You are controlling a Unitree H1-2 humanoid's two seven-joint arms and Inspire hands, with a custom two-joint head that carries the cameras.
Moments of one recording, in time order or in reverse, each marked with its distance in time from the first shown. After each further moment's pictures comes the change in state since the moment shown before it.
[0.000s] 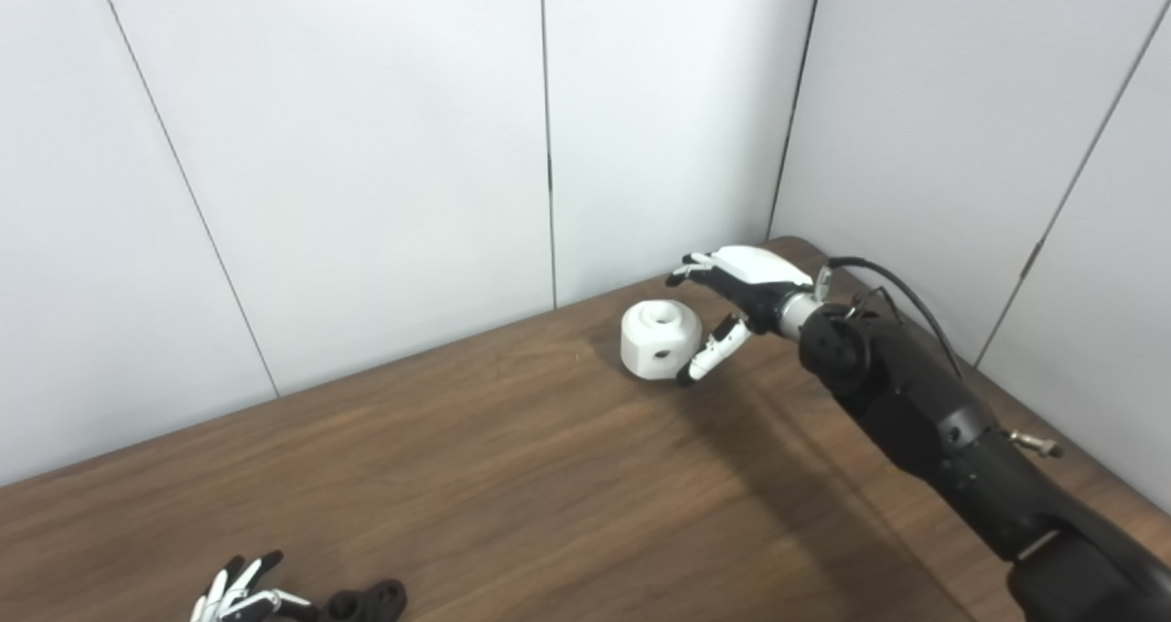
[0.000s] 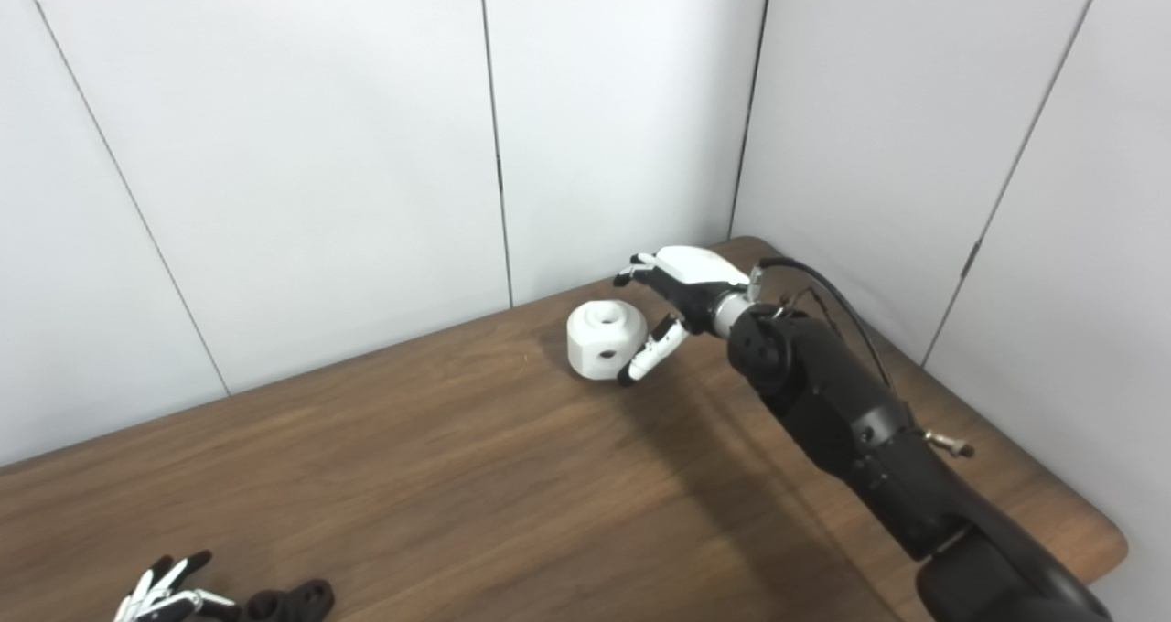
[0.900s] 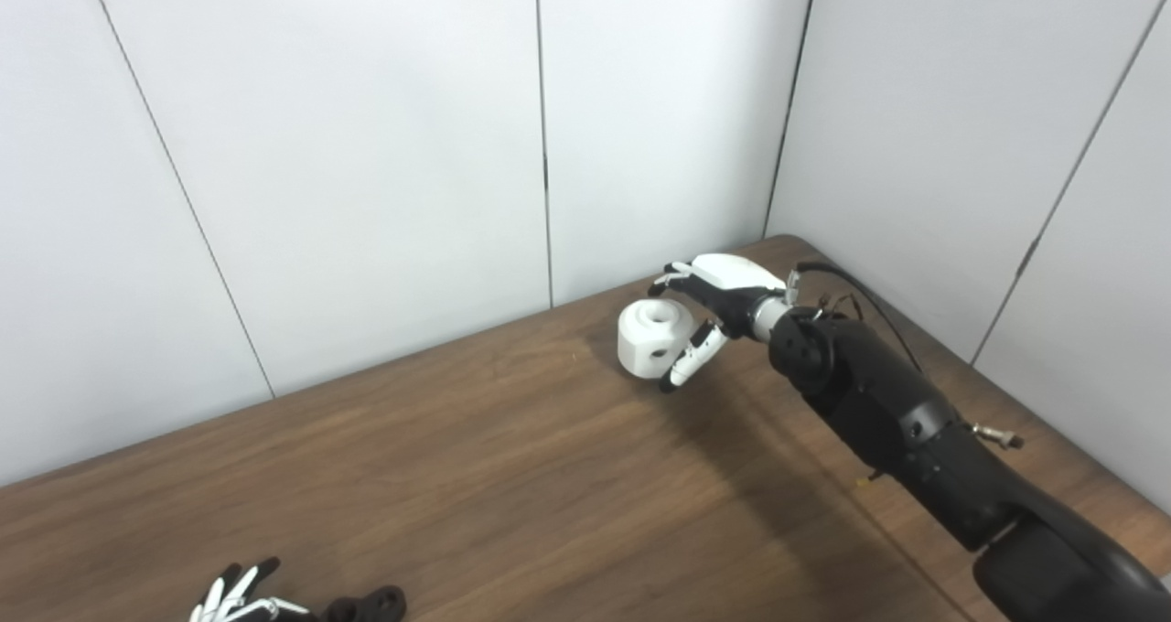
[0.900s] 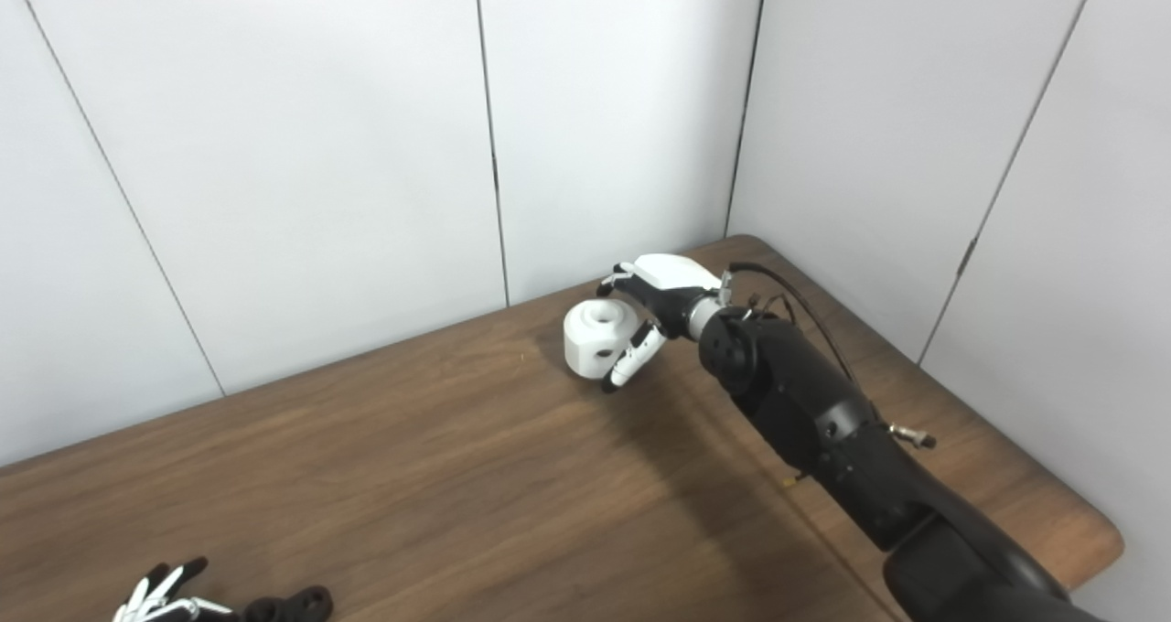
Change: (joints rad) left arm 0.025 0.000 0.000 -0.031 0.001 0.006 -0.001; right arm -0.053 0.033 0.049 0.068 -0.035 0.021 -0.003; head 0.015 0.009
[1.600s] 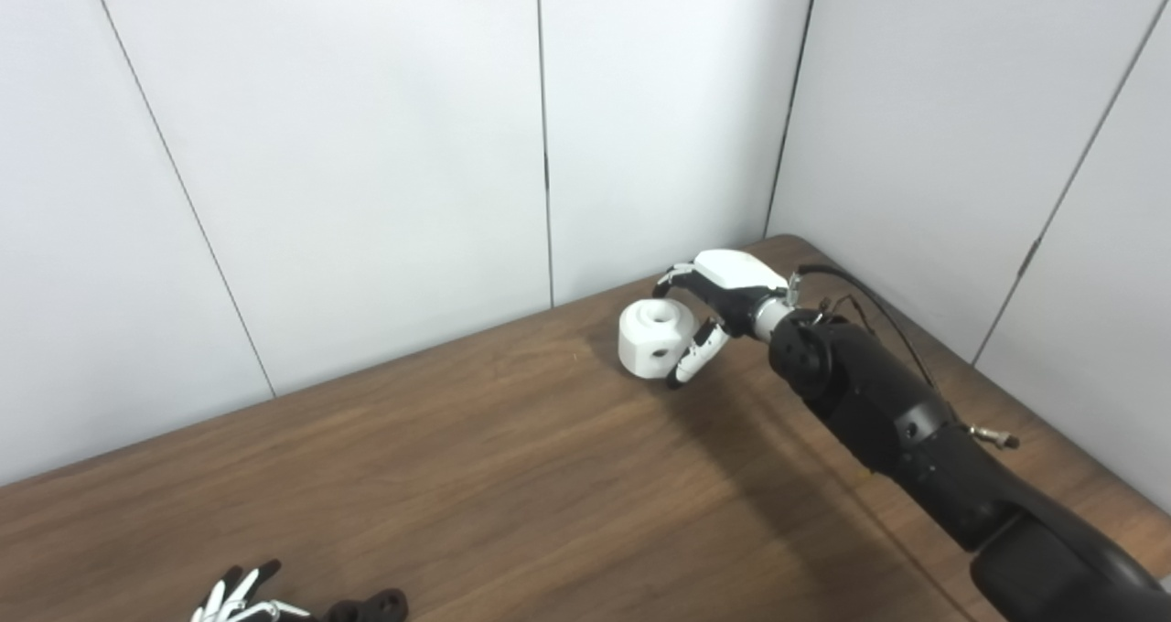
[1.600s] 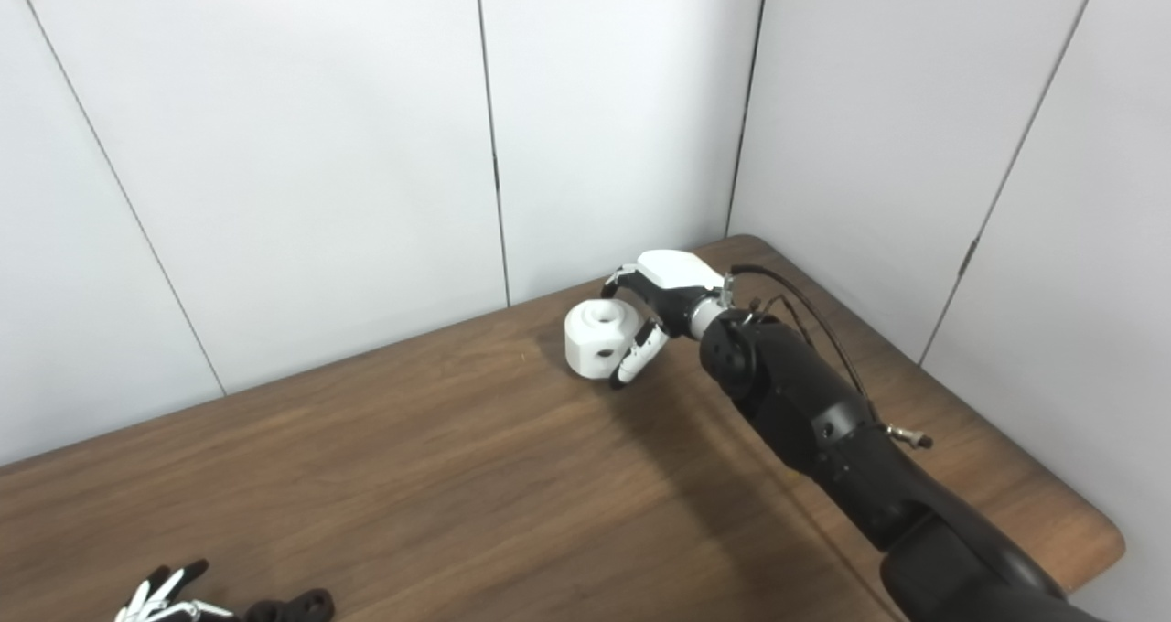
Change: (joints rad) left arm 0.010 0.001 0.000 -0.011 0.000 0.003 -0.004; right arm -0.001 0.005 0.014 0.049 -0.020 -0.058 -0.109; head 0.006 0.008
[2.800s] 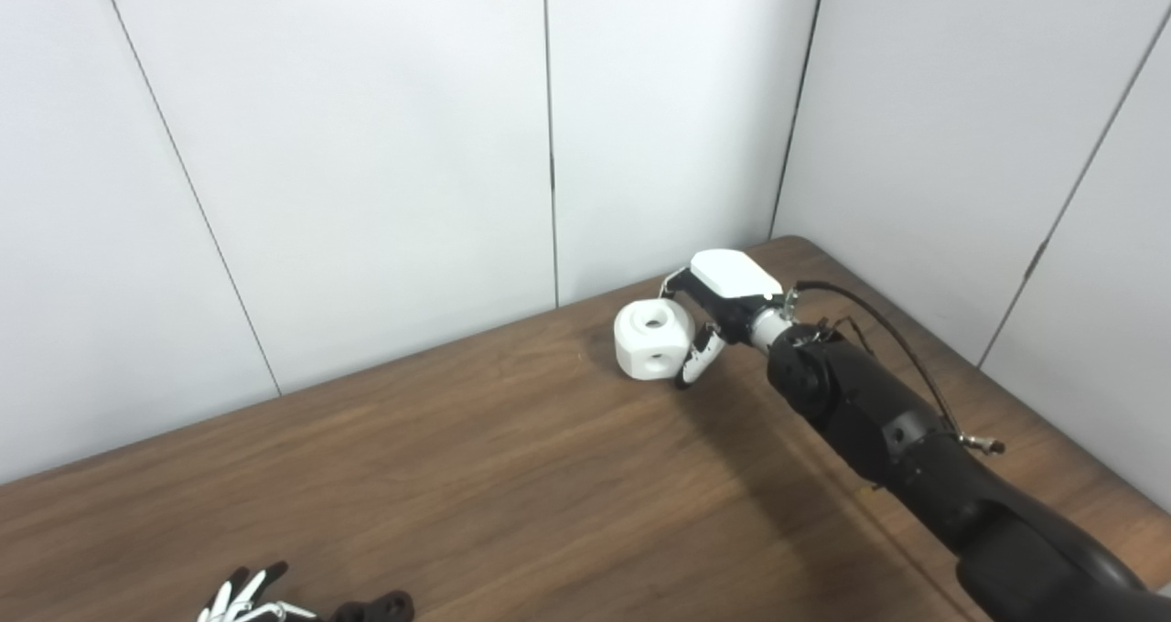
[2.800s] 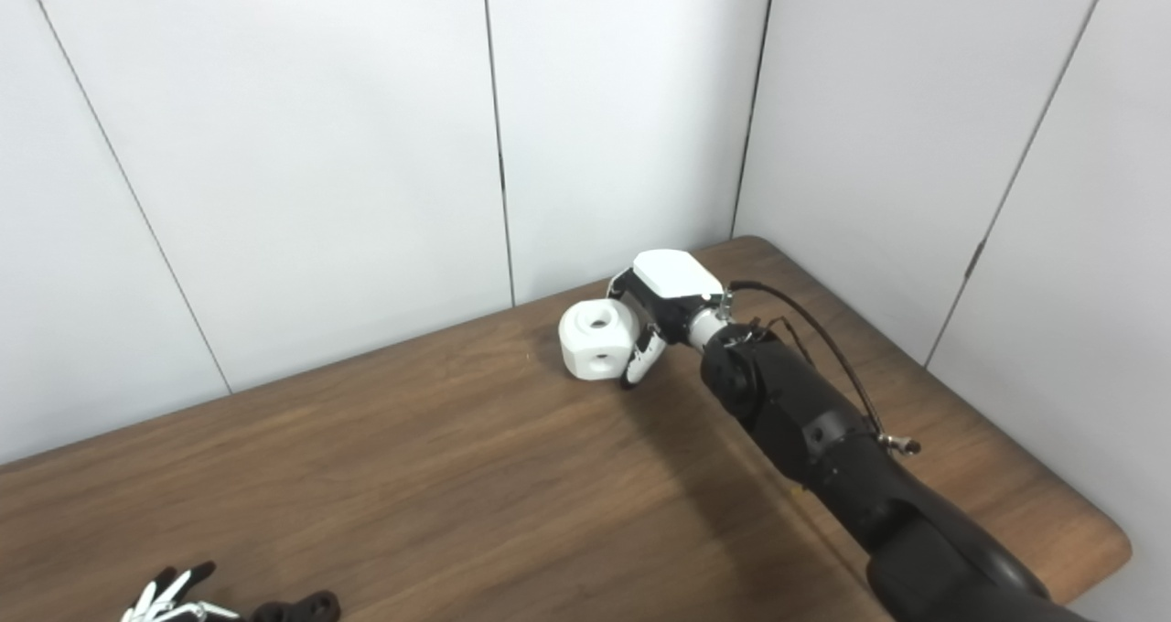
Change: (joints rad) left arm 0.009 -0.001 -0.004 -0.015 0.005 0.012 -0.004; right arm -0.024 0.030 0.012 0.166 0.005 -0.155 -0.189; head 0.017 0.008
